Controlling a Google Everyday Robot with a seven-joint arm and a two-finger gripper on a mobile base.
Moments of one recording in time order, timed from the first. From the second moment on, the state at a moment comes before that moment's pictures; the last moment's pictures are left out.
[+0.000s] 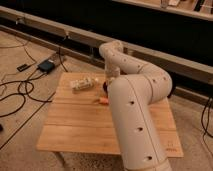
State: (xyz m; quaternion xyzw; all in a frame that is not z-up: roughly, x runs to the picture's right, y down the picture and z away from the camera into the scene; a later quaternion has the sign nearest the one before) arm 0.057 -0.026 0.945 -0.23 0.26 0.66 0.66
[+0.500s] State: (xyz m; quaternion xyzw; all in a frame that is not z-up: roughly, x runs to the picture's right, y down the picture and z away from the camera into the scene) arm 0.055 -0.035 0.931 -0.23 0.25 0.66 0.67
